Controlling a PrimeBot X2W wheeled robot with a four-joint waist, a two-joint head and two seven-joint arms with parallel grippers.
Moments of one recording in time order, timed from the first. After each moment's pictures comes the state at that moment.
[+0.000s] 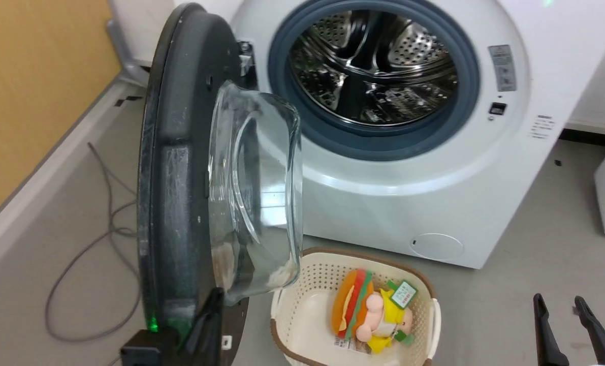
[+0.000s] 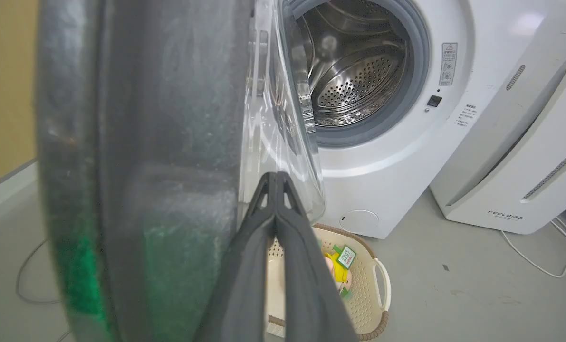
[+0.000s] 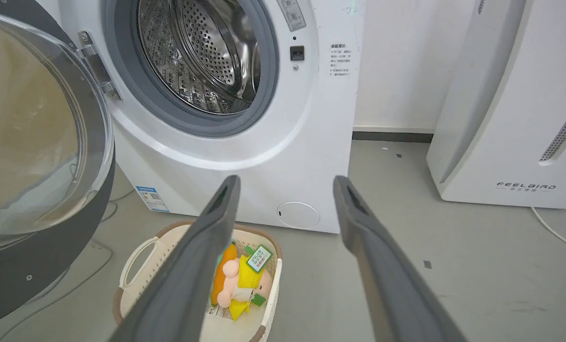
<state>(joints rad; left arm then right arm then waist) 0.19 0.25 -0.39 -0.38 -0.33 0.34 0.10 0.18 -0.05 -0.19 -0.04 0.16 0.13 -0.05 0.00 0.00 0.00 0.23</state>
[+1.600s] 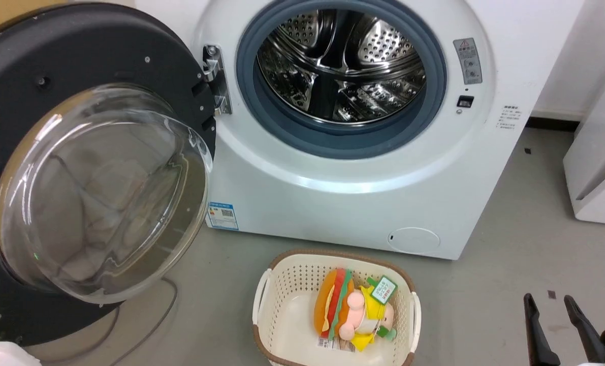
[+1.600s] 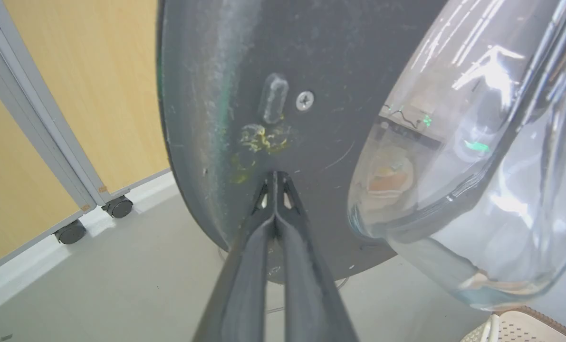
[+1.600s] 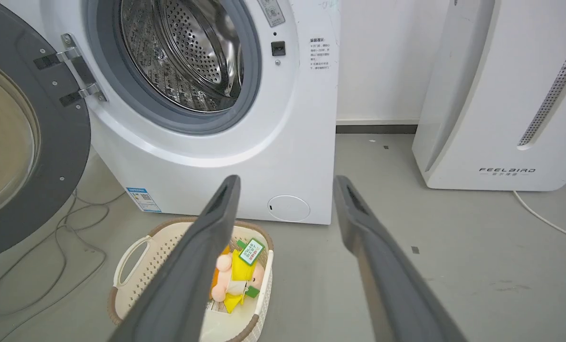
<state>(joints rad) -0.06 0.45 0.14 0.50 -0.60 0.22 -0.23 0.17 -0.05 -0.17 -0.03 0.17 0.13 -0.04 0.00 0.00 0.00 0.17</state>
